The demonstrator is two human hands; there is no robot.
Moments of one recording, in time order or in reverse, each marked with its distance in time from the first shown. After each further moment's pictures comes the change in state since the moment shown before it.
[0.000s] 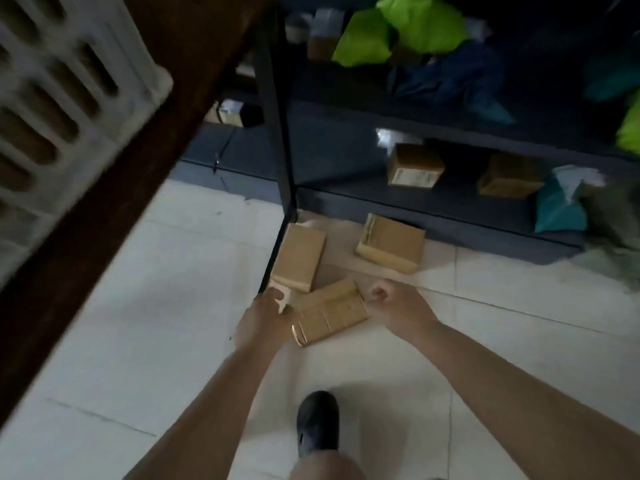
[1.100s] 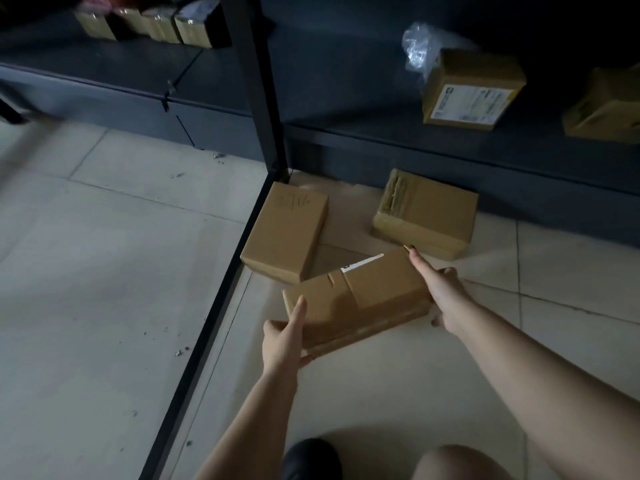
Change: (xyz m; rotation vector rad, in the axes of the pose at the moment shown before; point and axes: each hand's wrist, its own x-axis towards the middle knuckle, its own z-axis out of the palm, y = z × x) left_hand 0.170 -0.083 0.234 -0.930 -0.052 -0.456; right_hand 0.252 0.191 0.113 0.679 0.219 0.424
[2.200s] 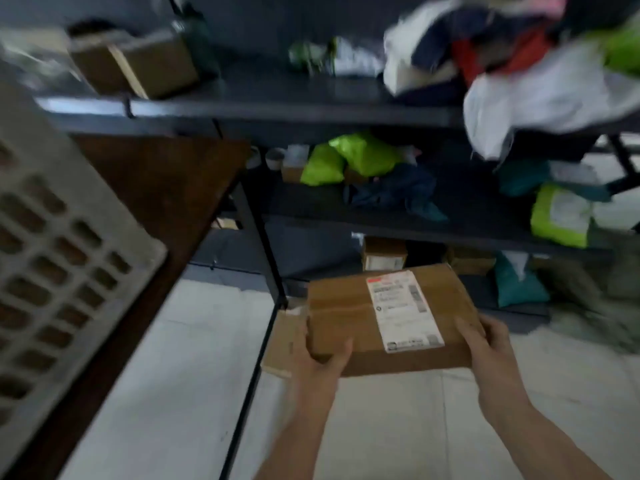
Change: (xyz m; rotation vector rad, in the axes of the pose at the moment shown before) left_hand -0.372 0.204 0.014 0.074 -0.125 0.704; right_hand -0.312 -0.167 -0.238 0.519 0.206 -0.503
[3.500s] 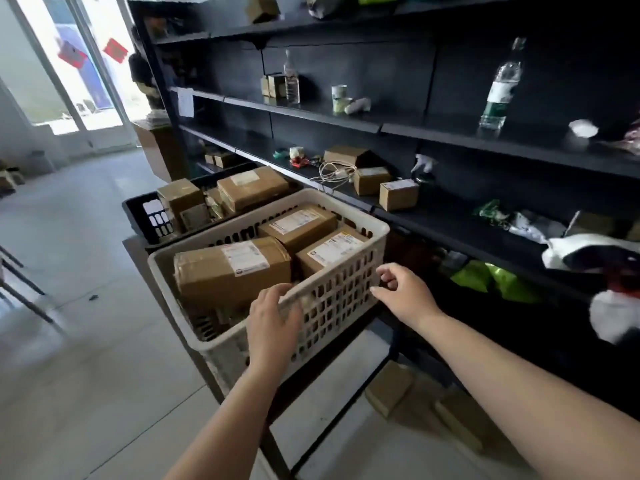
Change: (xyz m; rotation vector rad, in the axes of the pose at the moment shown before) left_hand -0.263 0.289 -0.306 0.488 0.723 0.262; right_hand -0.307 -0.346 0.176 -0.668 -1.016 -0.596
